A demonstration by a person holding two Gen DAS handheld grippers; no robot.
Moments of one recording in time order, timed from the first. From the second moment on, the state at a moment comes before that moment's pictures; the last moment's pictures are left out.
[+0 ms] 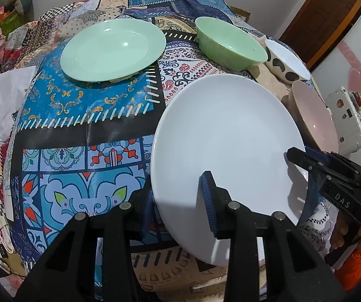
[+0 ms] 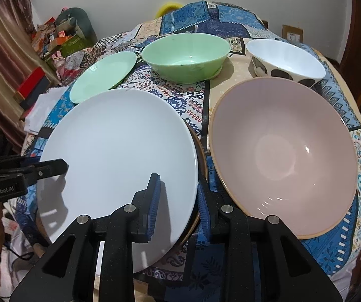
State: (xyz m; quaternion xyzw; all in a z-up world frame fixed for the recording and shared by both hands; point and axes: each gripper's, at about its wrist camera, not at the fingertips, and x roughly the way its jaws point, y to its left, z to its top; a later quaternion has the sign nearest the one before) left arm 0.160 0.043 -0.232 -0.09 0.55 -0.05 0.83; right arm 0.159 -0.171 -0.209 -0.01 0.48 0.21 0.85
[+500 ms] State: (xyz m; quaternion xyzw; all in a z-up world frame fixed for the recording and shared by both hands) left arm 0.164 0.047 -0.241 -0.09 0.55 -0.05 0.83; right arm 0.153 -0.178 -0.205 -0.01 0.47 0.19 0.86
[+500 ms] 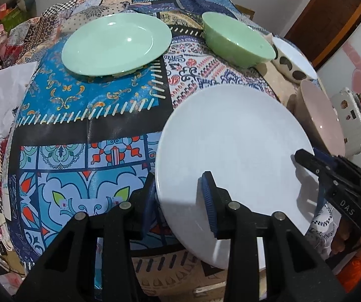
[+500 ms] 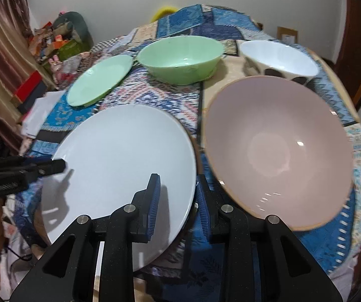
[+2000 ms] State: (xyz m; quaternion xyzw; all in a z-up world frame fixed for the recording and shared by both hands) left arm 0.220 0.189 -0.168 -0.05 0.42 0.06 0.90; right arm 0.251 -0.038 -0.175 -0.06 0.44 0.27 0.86
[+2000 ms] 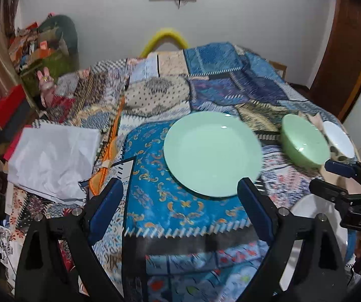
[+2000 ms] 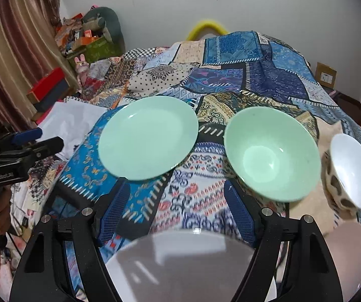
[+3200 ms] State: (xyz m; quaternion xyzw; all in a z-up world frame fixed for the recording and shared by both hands) left arm 0.351 0.247 -0.268 -0.14 0.51 -0.04 0.85; right arm 0.323 0.014 -0.231 -0.05 0.53 0.26 0.81
